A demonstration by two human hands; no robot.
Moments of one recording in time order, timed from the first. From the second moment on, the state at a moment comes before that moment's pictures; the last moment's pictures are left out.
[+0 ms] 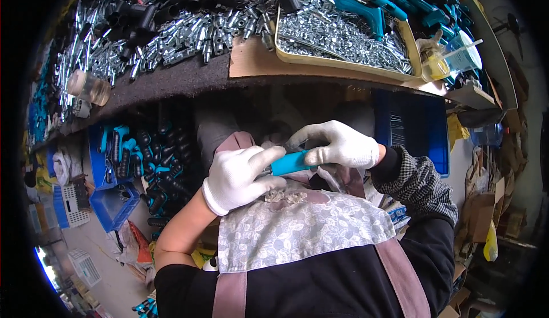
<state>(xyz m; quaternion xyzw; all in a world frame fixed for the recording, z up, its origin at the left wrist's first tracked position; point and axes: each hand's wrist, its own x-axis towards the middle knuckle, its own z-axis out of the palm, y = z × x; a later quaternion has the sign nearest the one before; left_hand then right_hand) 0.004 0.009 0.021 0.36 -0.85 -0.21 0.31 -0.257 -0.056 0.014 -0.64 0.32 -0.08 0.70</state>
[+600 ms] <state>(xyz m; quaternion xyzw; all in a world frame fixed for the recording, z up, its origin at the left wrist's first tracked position) -0.005 0.011 0.020 0.38 -0.86 -0.13 0.31 -0.252 -0.060 0.046 -0.66 0.38 -0.06 0.65</state>
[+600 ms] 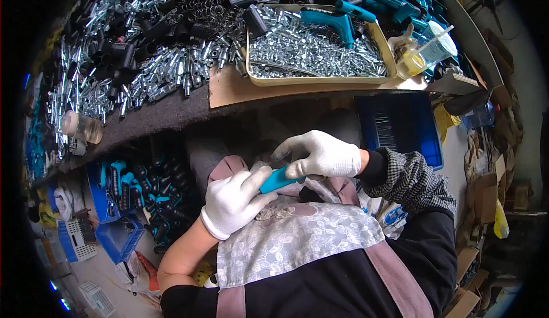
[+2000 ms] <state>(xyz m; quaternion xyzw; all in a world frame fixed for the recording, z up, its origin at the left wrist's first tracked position) -0.004 -0.010 0.021 0.41 -0.86 -0.10 0.29 -0.334 -0.180 0.051 -0.85 0.49 -0.21 -0.02</state>
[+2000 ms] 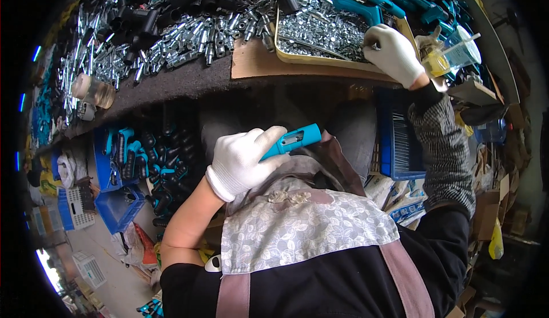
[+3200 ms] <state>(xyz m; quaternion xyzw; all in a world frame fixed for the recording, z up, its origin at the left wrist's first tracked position) -0.001 0.002 0.005 0.42 -0.87 -0.09 0.25 -0.231 -0.069 0.047 -0.89 0.30 -0.08 0.34</state>
